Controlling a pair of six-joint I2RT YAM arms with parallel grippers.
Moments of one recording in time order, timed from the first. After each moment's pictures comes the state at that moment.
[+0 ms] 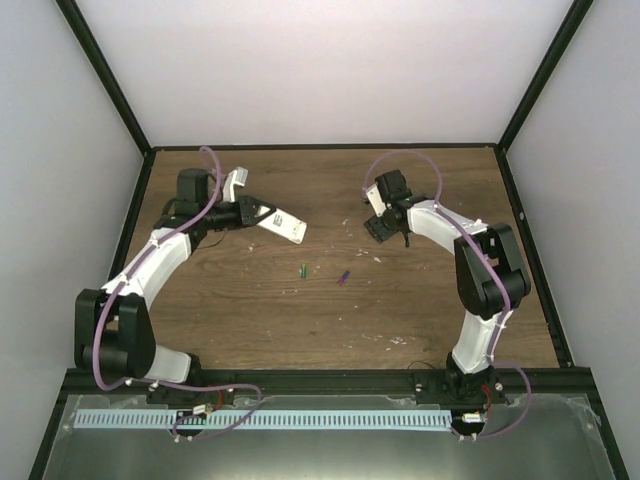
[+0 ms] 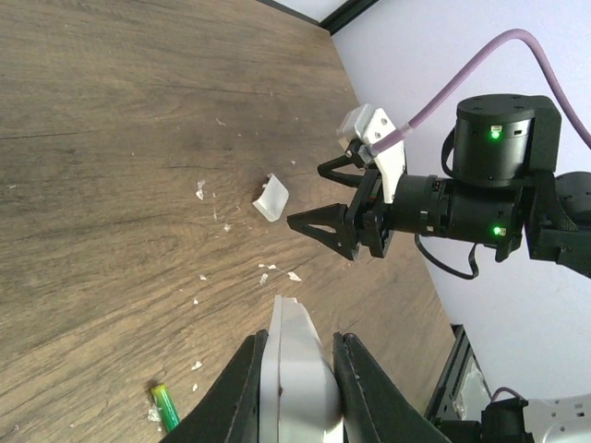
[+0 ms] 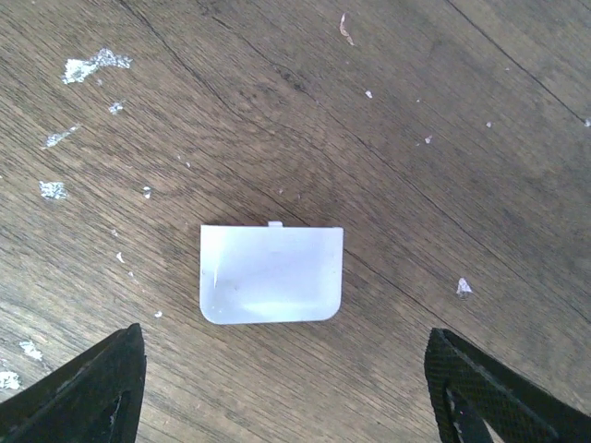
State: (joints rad) left arm -0.15 1.42 0.99 -0.19 0.87 -0.45; right arm 0.37 1.83 1.24 -0.46 0.12 -0.32
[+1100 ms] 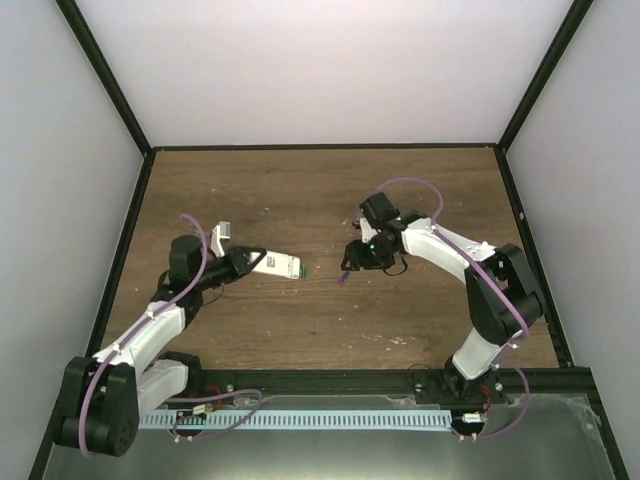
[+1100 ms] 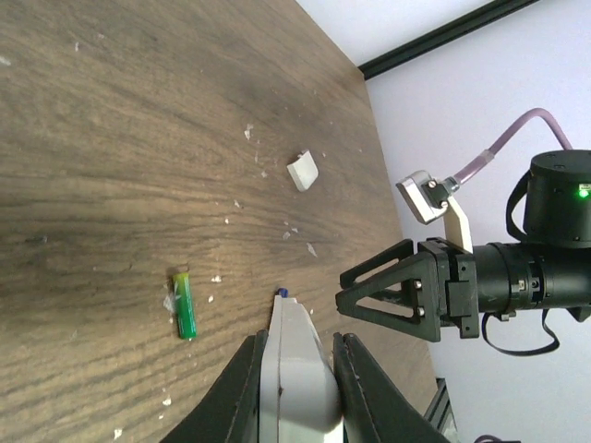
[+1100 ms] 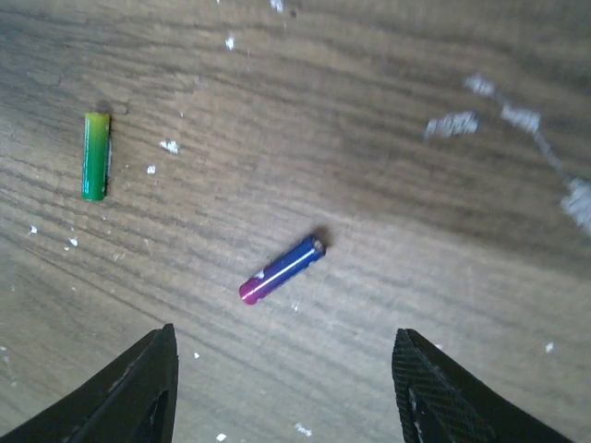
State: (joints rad) left arm -0.18 1.05 0.38 0.25 0.71 -0.82; right arm 0.53 1.66 1.12 -0.67 -0.27 0.32
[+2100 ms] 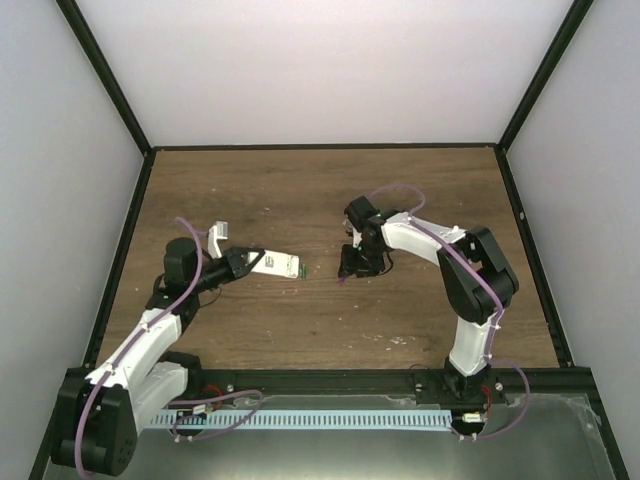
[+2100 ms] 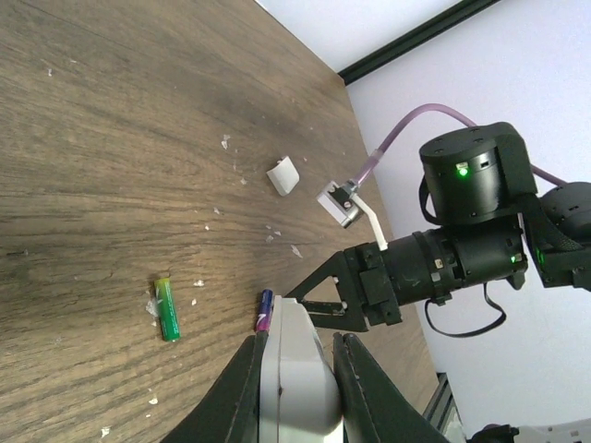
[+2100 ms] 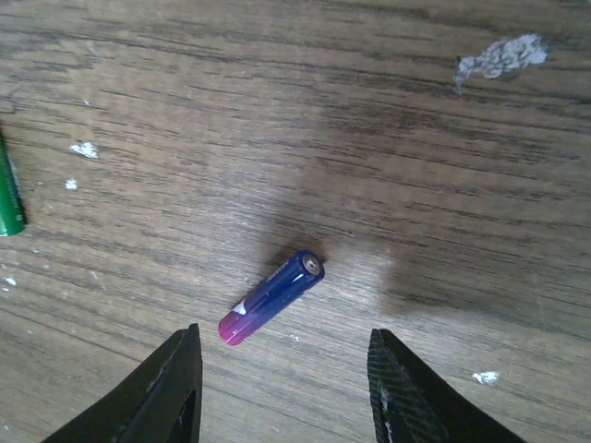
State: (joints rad) left arm -0.18 0.92 0.37 0.18 0.71 -0.78; right arm 0.58 1.83 1.21 -0.75 -0.27 0.49
